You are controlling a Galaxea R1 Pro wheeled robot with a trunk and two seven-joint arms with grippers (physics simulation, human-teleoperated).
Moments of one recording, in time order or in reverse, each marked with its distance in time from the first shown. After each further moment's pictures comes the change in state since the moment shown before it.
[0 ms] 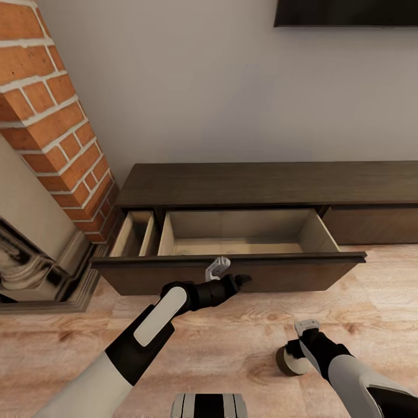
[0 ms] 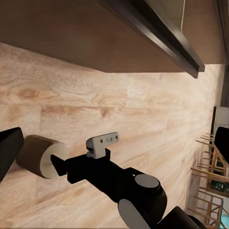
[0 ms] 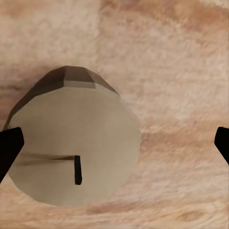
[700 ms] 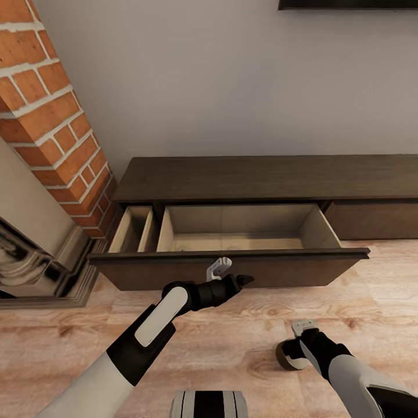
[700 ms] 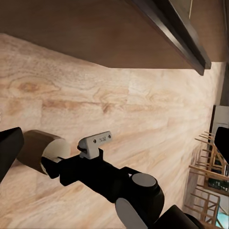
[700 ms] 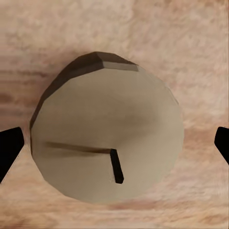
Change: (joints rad) left arm 0.000 -0.006 -0.002 -0.002 -0.002 0.000 -0.001; right arm 0.000 0.000 -0.001 -0.001 0.002 -0.001 0.082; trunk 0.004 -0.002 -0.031
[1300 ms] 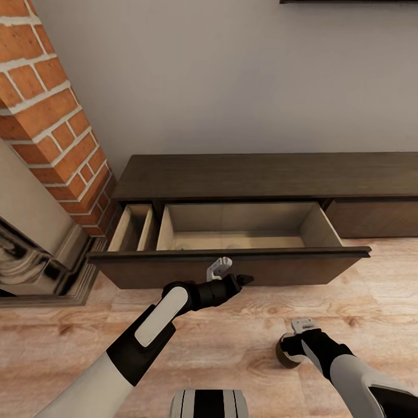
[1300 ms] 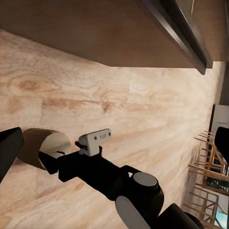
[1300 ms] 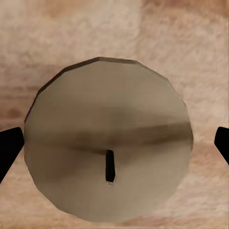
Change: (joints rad) left arm 0.000 -0.001 0.000 -0.005 0.000 0.001 0.000; right arm -0.001 -0.009 -0.003 0.001 -0.023 -0.064 0.033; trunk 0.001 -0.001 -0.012
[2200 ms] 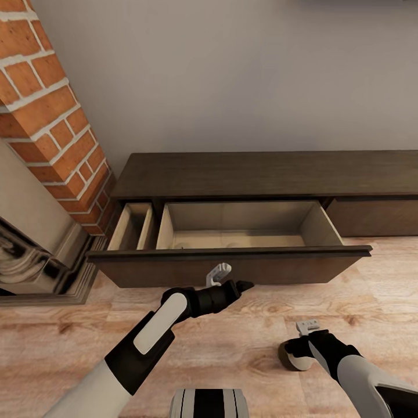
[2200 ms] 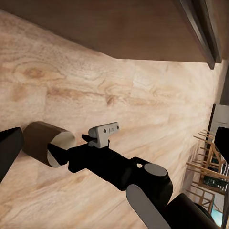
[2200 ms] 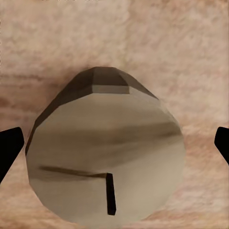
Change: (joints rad) left arm 0.035 0.005 0.000 -0.002 0.004 -0.002 -0.004; right arm -0.003 -0.036 0.003 0.017 -0.004 -0.005 0.049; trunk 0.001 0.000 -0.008
